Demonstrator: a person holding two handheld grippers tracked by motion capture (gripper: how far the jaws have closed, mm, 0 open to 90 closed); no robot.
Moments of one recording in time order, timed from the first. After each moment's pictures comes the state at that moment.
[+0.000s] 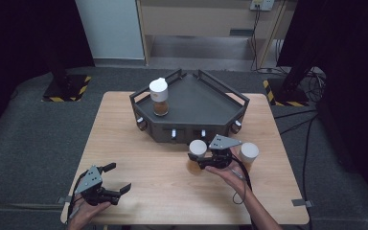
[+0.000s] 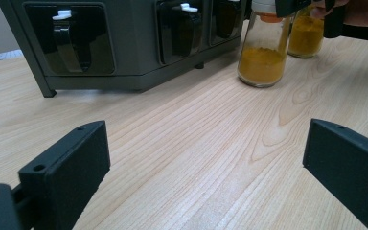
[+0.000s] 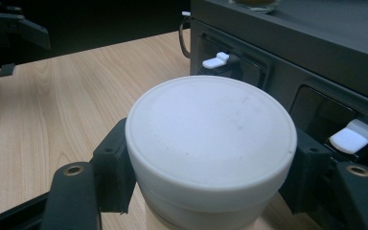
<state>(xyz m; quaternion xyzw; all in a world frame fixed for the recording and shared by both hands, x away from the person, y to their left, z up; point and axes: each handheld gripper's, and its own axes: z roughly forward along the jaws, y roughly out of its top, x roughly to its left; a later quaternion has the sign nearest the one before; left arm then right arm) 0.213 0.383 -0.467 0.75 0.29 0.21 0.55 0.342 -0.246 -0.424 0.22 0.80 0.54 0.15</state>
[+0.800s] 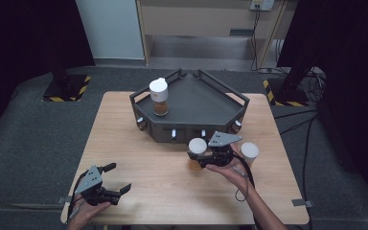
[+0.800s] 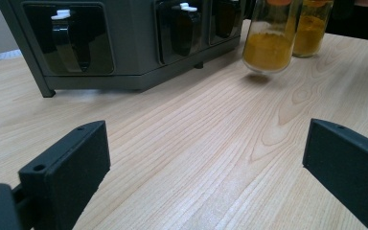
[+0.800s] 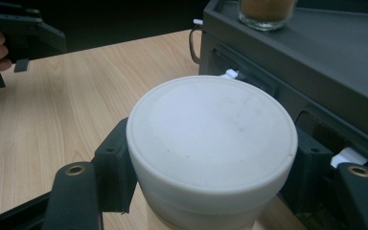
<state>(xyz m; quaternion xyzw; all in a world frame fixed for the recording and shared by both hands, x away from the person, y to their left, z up) 0.213 0.383 -0.467 0.75 0.29 0.21 0.55 0.343 -0.244 -0.391 0.20 0.81 0.53 0.14</state>
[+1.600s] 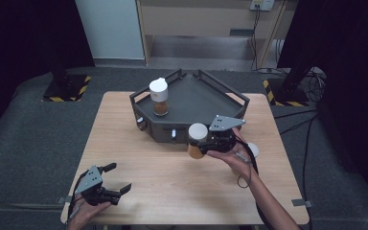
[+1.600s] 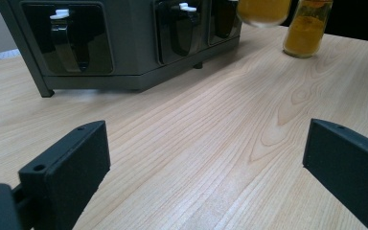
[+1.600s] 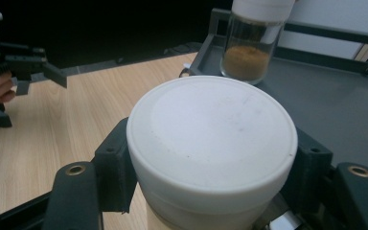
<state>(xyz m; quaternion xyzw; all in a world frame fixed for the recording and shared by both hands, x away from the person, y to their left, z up) 0.214 0.383 -0.467 0.75 0.29 0.21 0.55 0.355 -0.241 -0.334 0.18 0.81 0.53 0.16</state>
